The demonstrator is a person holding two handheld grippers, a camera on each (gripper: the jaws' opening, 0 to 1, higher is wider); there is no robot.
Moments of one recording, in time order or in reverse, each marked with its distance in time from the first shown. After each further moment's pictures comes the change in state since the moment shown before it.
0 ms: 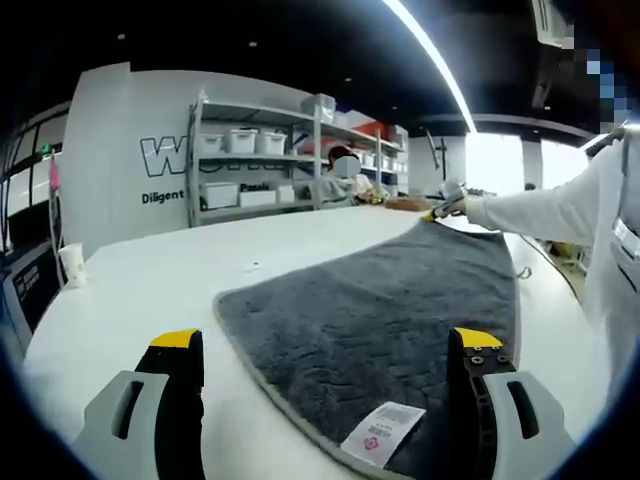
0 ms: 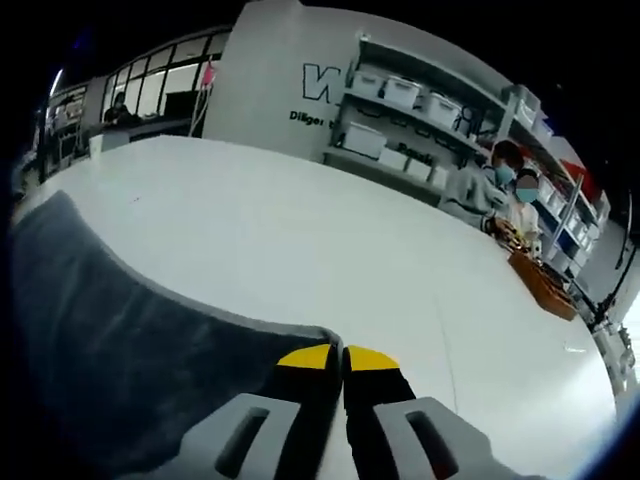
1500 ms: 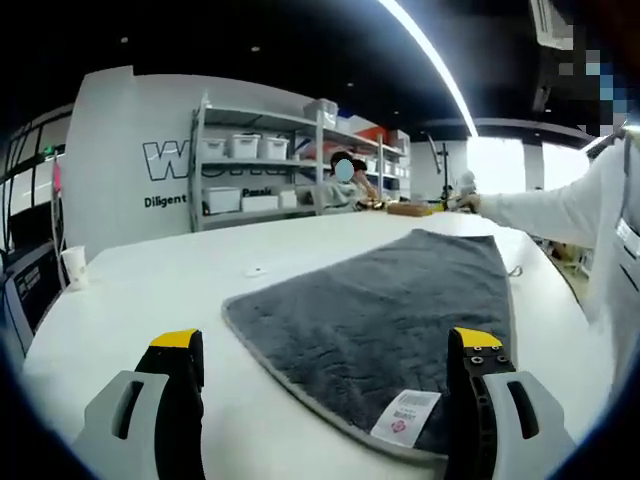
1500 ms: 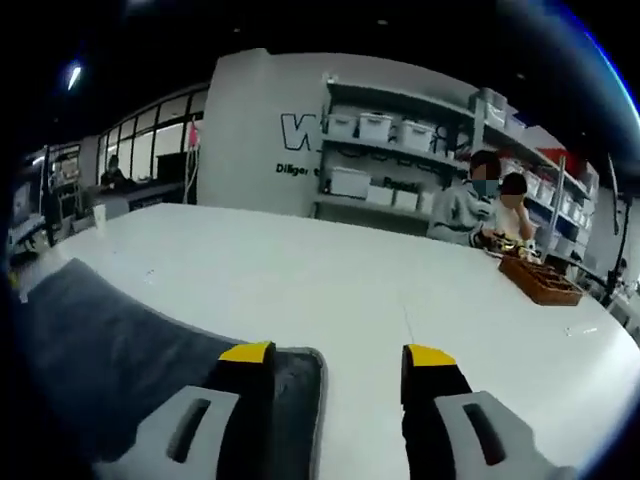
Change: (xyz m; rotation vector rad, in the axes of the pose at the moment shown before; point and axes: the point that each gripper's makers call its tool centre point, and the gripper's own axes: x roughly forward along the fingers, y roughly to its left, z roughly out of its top) left arm -0.003 0.001 0.006 -0.004 -0.026 0.008; right arm -0.079 -0.025 0.029 0.203 -0.245 0.054
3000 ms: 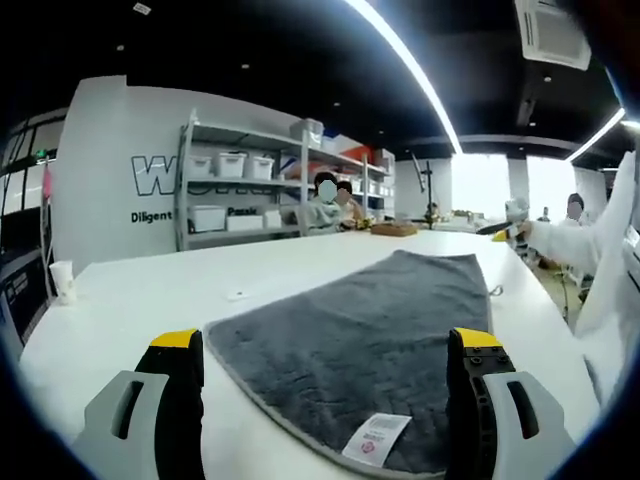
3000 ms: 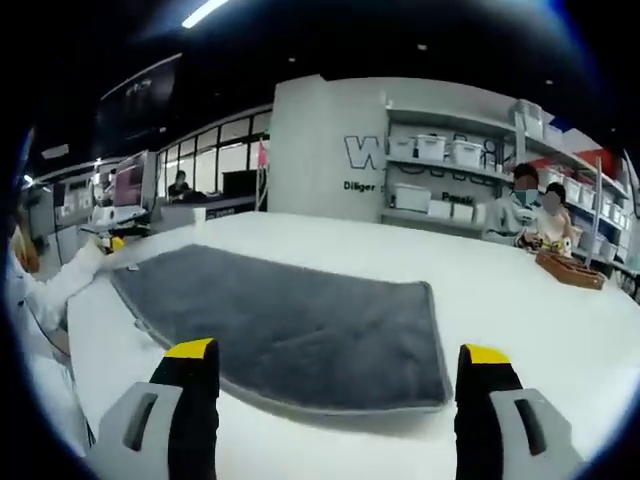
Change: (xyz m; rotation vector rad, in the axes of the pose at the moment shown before) left arm -0.004 -0.020 0.023 0.003 -0.090 -0.071; right arm -0.204 0.114 -0.077 -0.014 -0.008 0.234
